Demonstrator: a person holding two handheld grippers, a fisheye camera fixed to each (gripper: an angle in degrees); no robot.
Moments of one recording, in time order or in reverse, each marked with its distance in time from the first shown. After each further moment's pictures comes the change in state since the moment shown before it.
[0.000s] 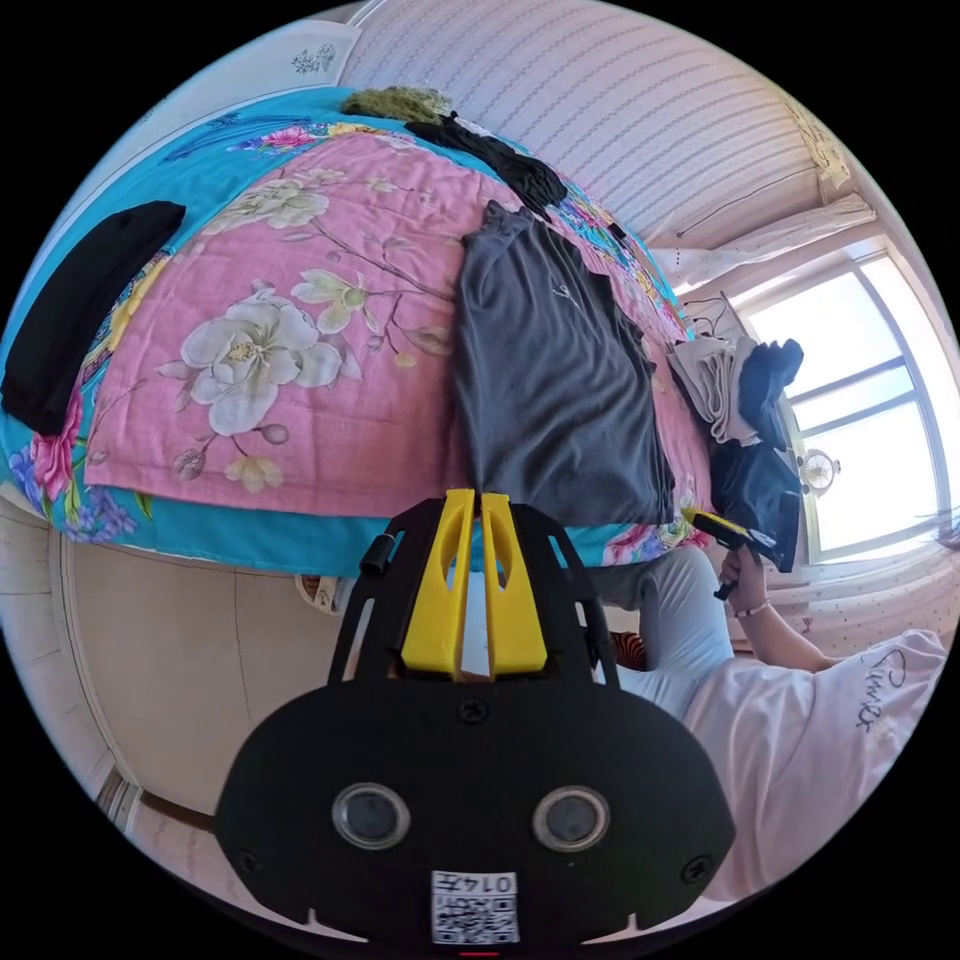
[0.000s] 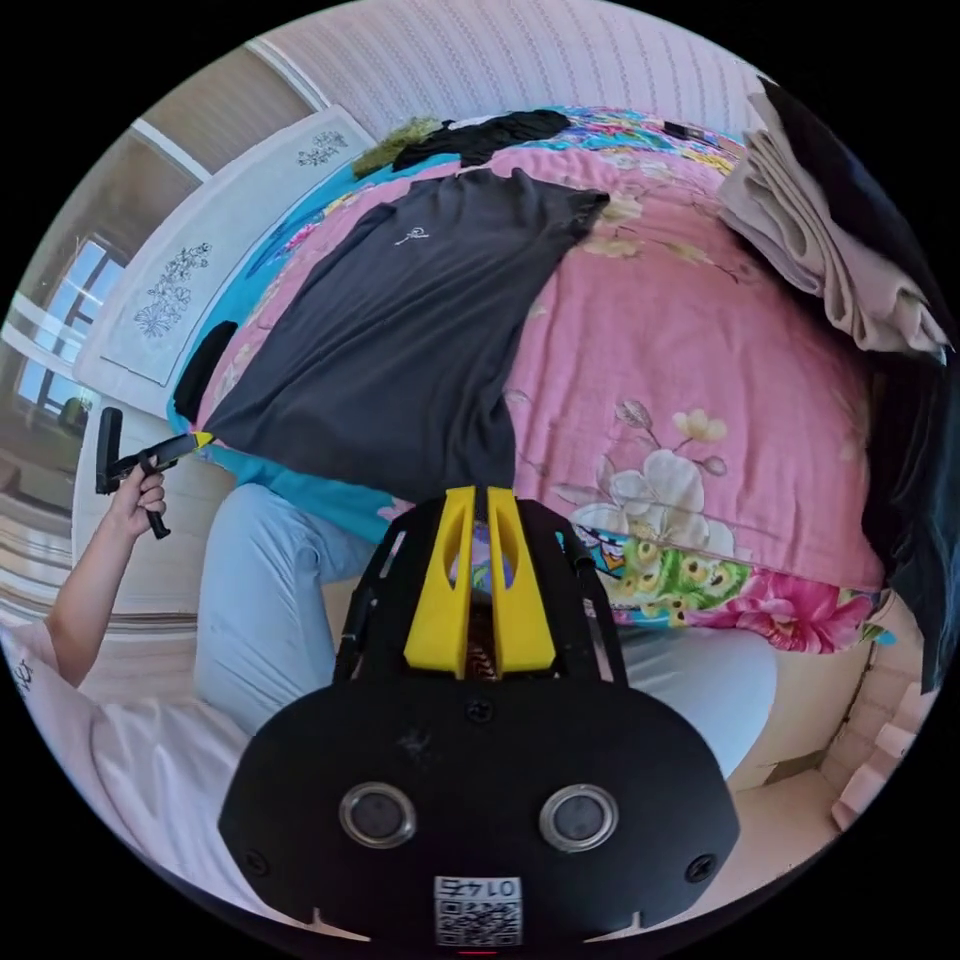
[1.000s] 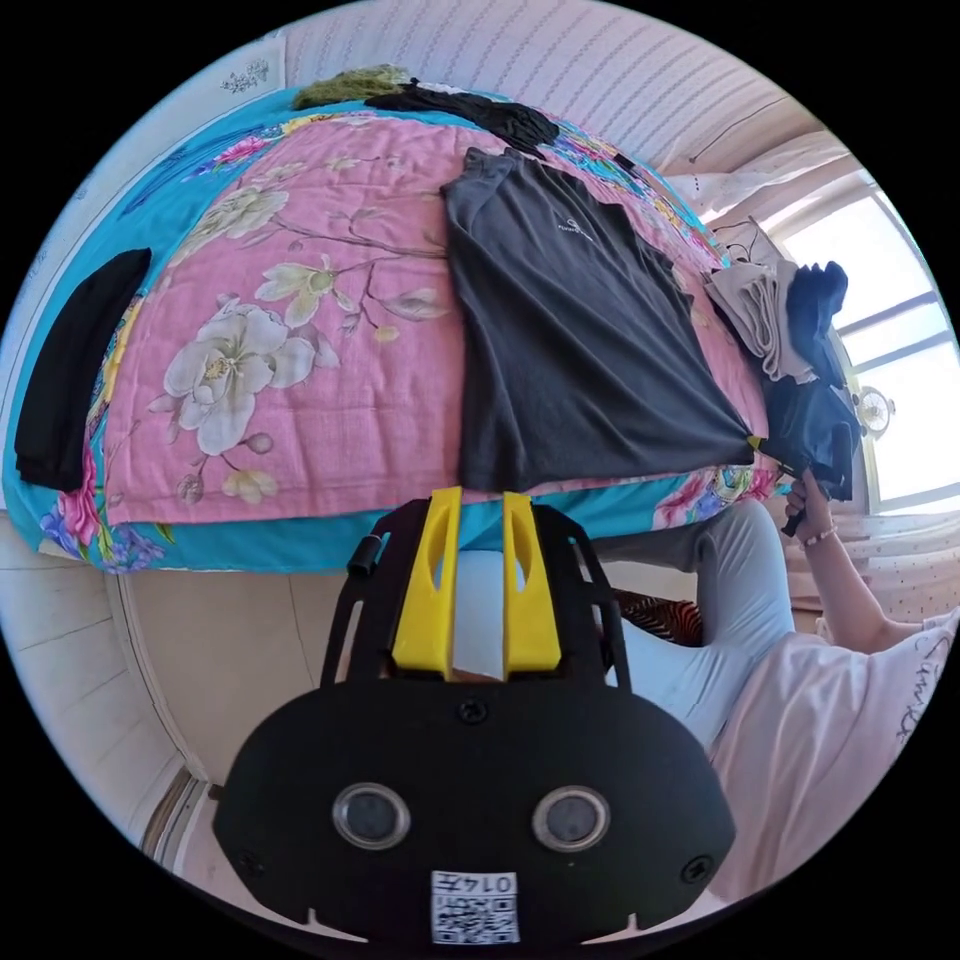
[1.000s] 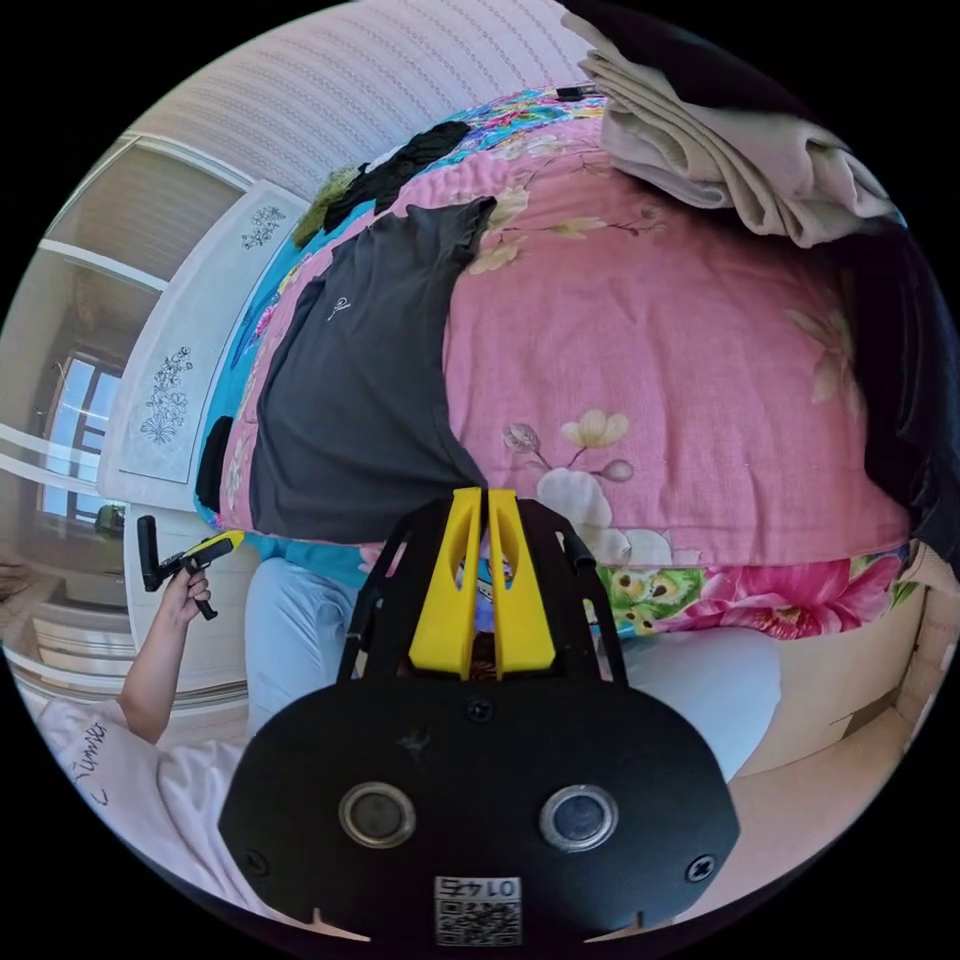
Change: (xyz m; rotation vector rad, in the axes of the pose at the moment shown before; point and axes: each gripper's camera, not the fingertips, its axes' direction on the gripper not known) left arm 0.018 0.010 0.031 -0.121 -0.175 0.090; right arm 0.121 0.020 -0.002 0.036 -0.132 0.233
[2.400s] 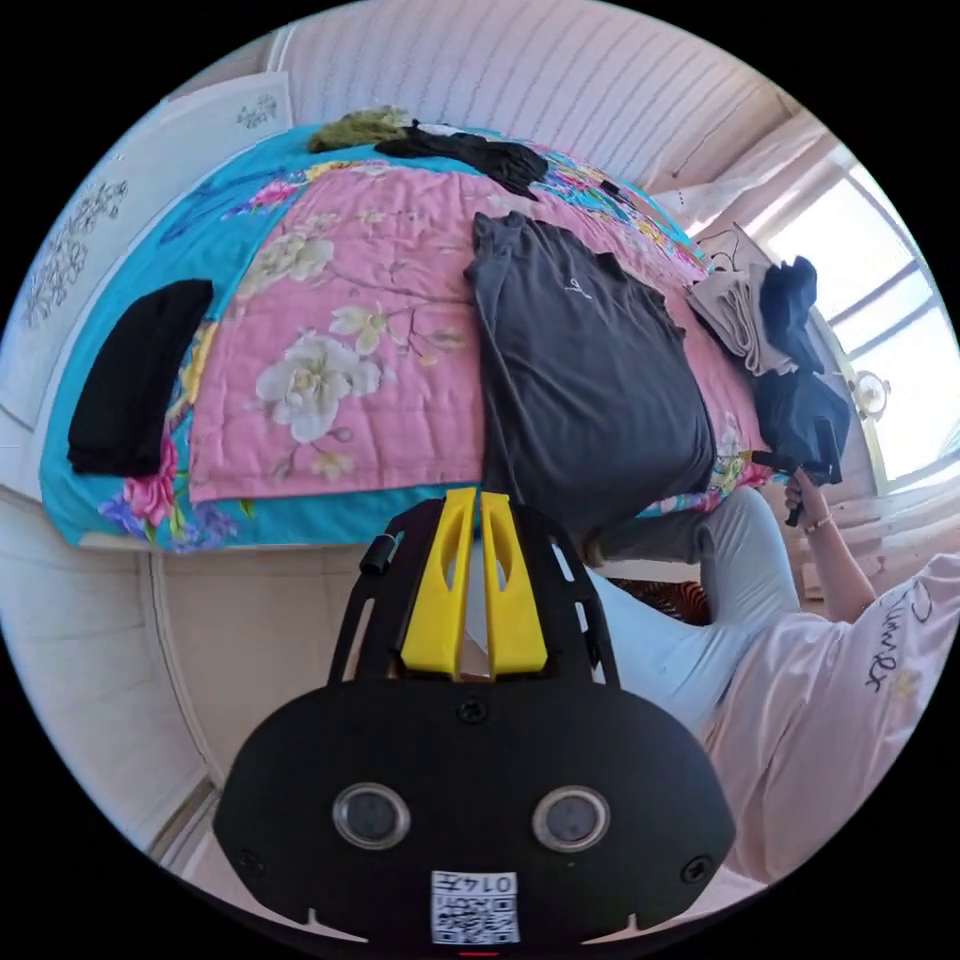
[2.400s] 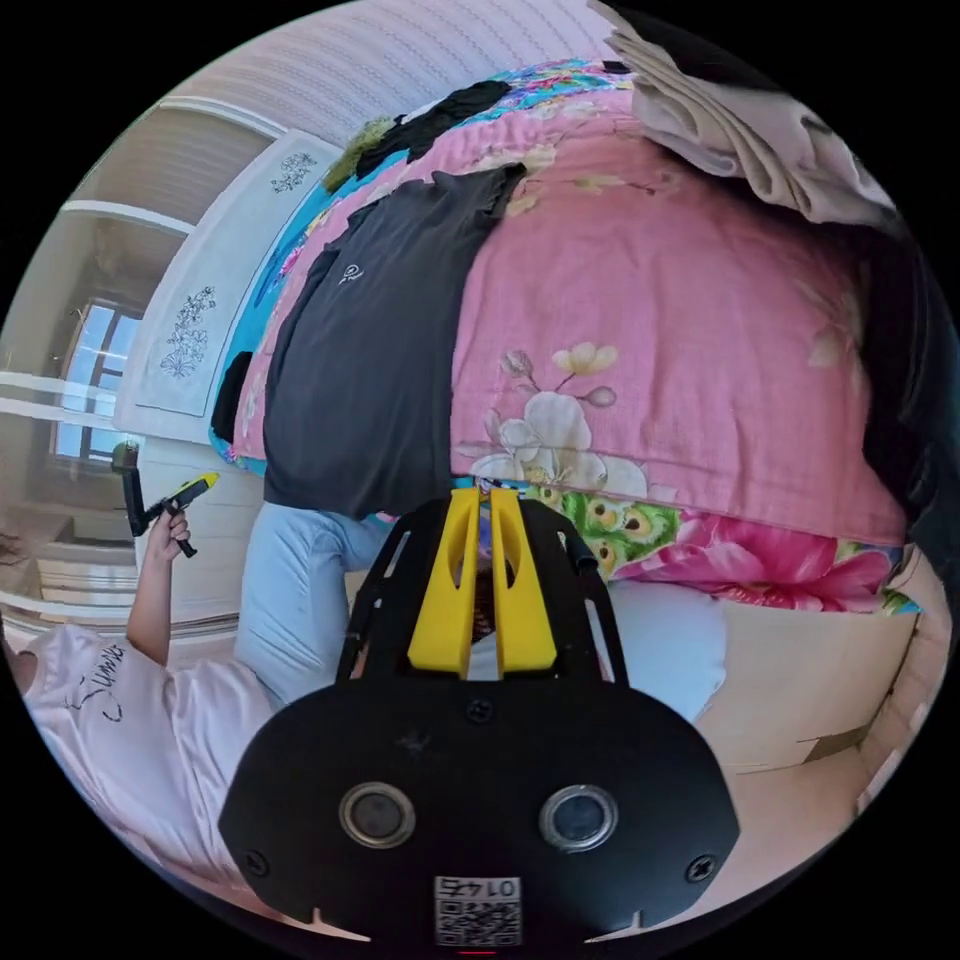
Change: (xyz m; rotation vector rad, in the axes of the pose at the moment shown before) left arm -0.019 -0.016 -0.026 0.088 -0.099 0.084; right arm 0.005 -0.033 0.073 -0.135 -0.039 -0.105
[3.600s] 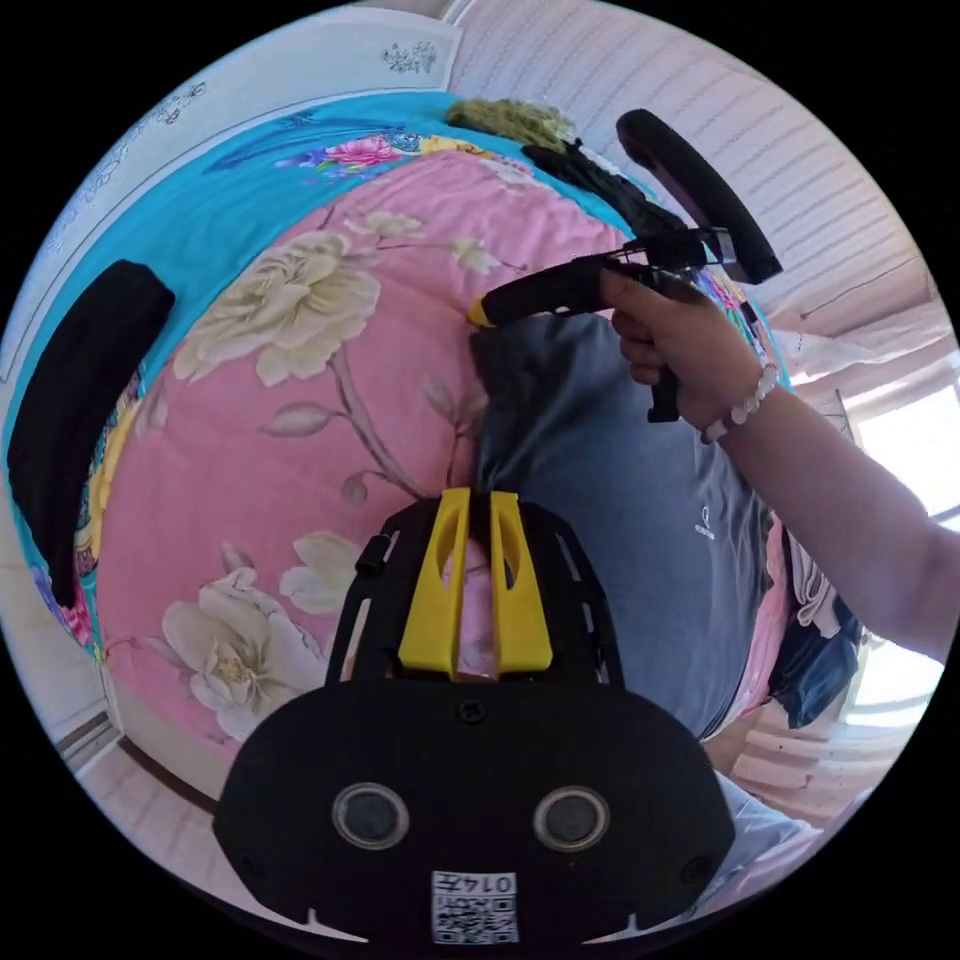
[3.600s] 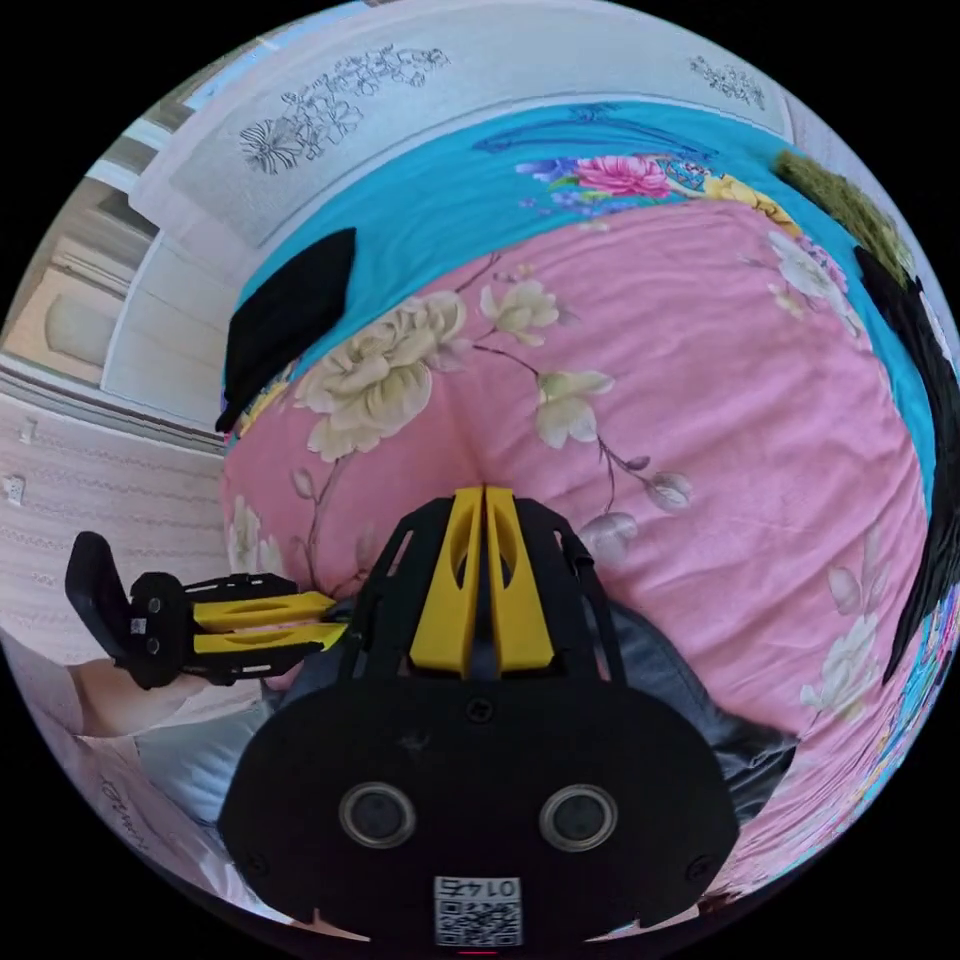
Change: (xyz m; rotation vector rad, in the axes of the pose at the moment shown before) left arm -0.070 -0.244 0.219 0.091 0.038 -0.453; right arm -0.491 -0.505 0.369 -0.351 0.046 -0.909
